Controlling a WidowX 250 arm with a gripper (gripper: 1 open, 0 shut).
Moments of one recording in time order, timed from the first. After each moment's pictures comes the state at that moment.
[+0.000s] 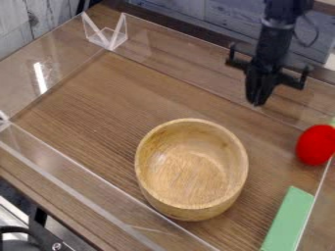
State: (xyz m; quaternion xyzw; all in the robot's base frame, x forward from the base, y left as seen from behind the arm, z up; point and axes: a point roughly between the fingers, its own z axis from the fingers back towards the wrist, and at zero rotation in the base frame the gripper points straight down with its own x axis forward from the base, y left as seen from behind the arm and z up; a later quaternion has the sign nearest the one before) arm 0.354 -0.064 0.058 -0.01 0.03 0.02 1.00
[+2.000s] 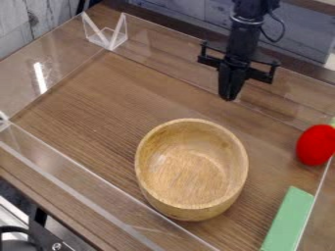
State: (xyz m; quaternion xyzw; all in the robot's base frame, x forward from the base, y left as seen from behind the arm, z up) arm 0.345 -0.030 0.062 0.01 0.07 0.06 1.00
